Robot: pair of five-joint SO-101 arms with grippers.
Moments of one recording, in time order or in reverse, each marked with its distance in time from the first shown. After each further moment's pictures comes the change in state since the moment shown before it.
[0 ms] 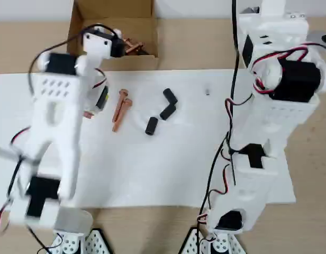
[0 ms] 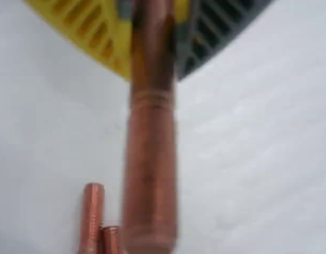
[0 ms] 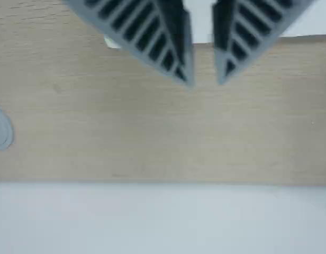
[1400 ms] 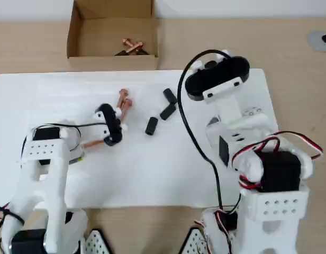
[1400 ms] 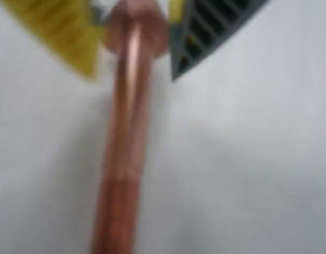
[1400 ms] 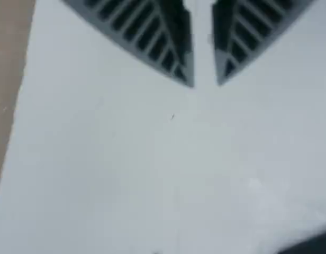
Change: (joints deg) left arm -13.4 -22.9 66.7 -43.7 -59.4; right arm -8.7 -70.2 107.2 -8.1 12.4
